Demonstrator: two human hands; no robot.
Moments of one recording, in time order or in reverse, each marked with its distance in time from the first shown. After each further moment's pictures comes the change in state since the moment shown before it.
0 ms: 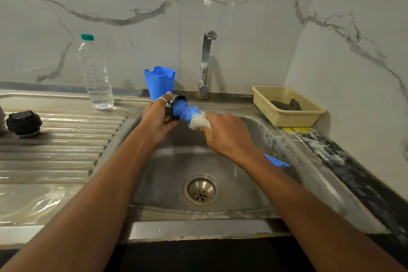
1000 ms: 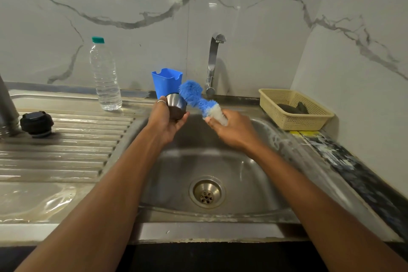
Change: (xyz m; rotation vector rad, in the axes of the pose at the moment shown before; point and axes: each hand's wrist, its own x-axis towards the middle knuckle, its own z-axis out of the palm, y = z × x) left_hand -0.012 0.011 0.006 -0.193 0.066 -0.072; right_hand 0.009 0.005 -0.011 0.542 -0.068 0.204
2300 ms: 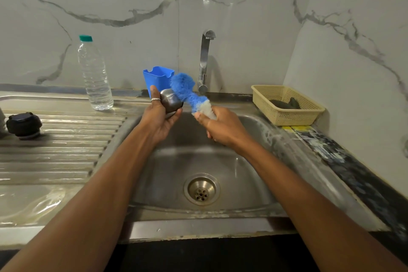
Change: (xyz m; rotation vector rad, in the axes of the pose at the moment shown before) left_hand -0.007 -0.005 0.005 0.092 -0.101 0.103; right_hand 0.000 -0.004 0.004 0.188 -0.068 0.020
